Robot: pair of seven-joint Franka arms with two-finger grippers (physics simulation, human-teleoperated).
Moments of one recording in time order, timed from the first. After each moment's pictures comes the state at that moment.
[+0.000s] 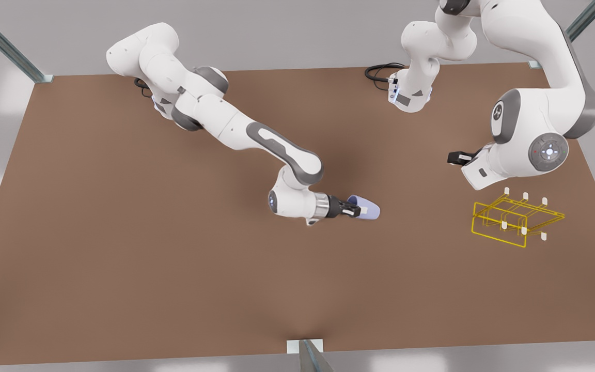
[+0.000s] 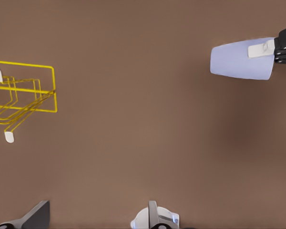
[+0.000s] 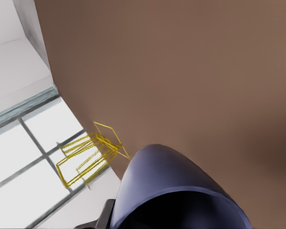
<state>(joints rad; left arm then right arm) -0.29 0.21 0.21 -1.50 0.02 1.31 0.17 0.65 1.28 0.44 -0.79 0.97 2.59 0.50</state>
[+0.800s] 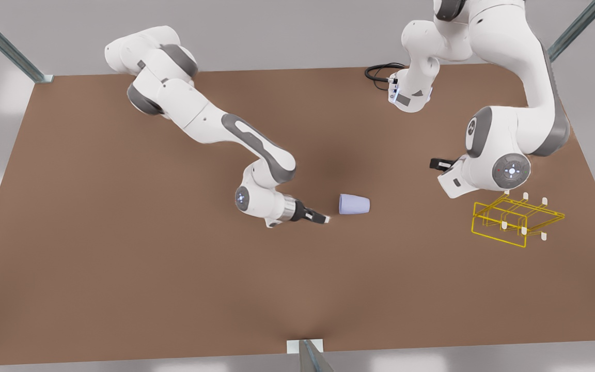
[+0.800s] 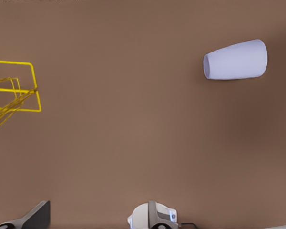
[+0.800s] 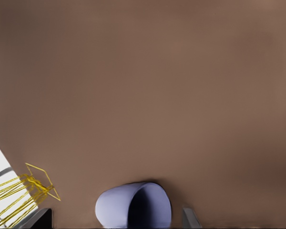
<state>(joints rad) -0.38 0.30 0.20 -1.52 0.00 1.32 0.11 0.39 0.85 0.40 -1.45 0.70 2.61 0.59</state>
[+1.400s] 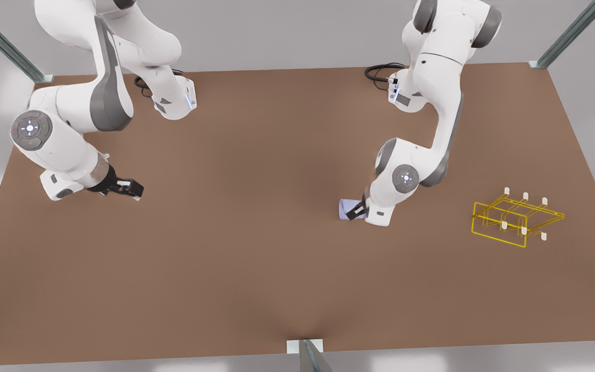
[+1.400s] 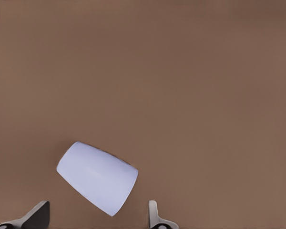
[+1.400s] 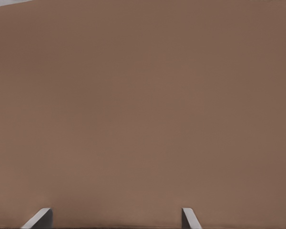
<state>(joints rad) -0.45 0.45 0.02 -1.75 -0.22 2.15 -0.95 0.03 0.10 0.10 -1.62 -0.03 1.68 0.29</state>
